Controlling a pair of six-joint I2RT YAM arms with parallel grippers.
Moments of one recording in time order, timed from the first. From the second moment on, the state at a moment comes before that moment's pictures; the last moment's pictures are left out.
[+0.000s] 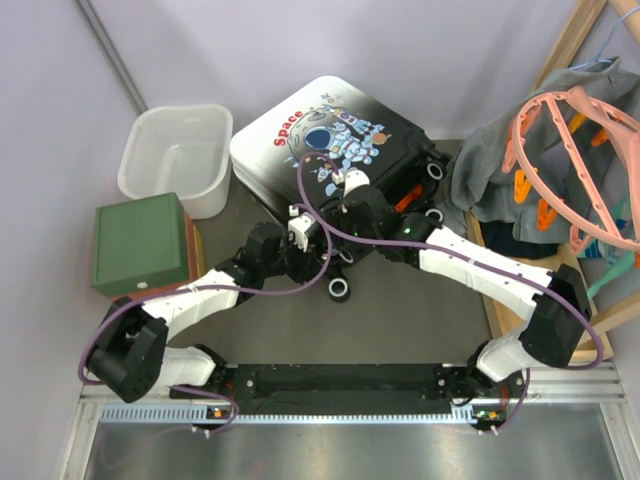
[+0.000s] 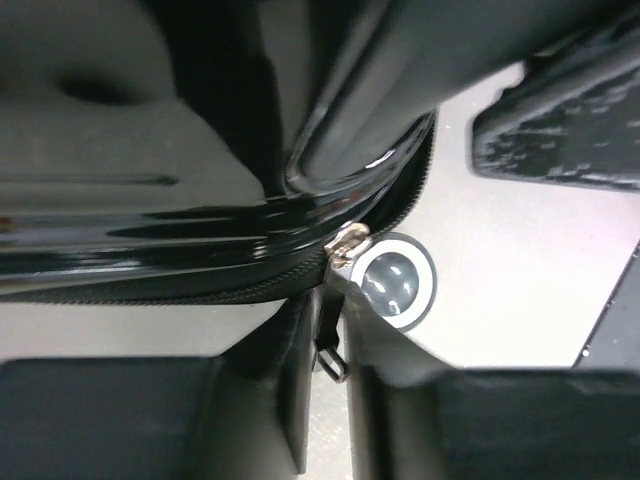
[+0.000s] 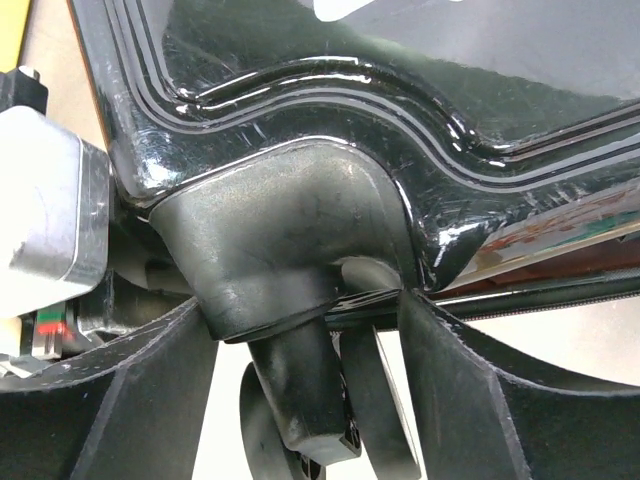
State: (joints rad) left arm -0.59 1.28 0.61 0.14 0.39 -0.16; right arm 0.89 1.48 1.27 -0.45 0.23 0.35
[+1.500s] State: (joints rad) left arm -0.16 1.25 0.63 0.04 0.59 -0.25; right arm 0.97 1.56 1.35 -0.47 0.19 0.32
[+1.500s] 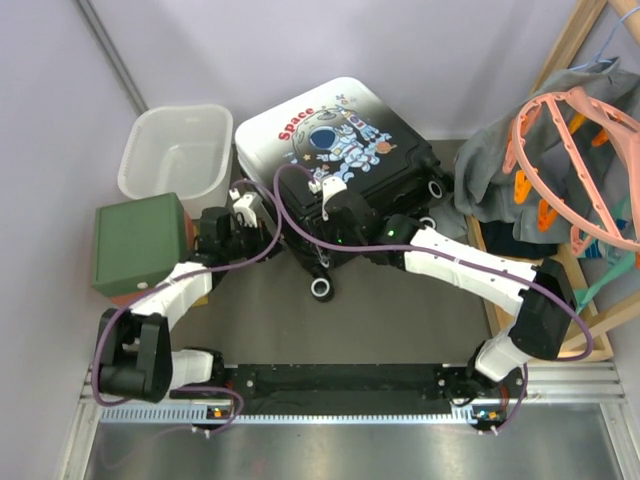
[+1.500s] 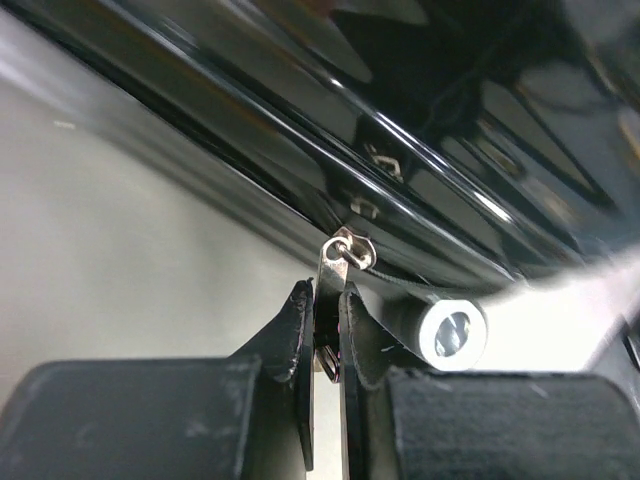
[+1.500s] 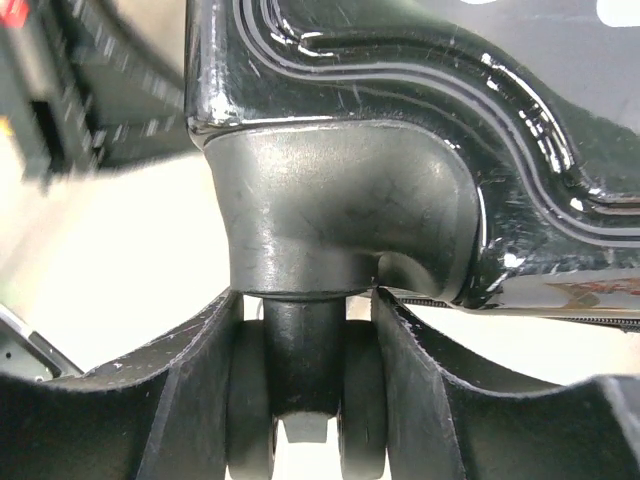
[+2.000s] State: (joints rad) left arm -0.11 1.40 0.68 0.19 0.56 -0.29; right arm 0.98 1.55 1.37 -0.44 0.20 0.31
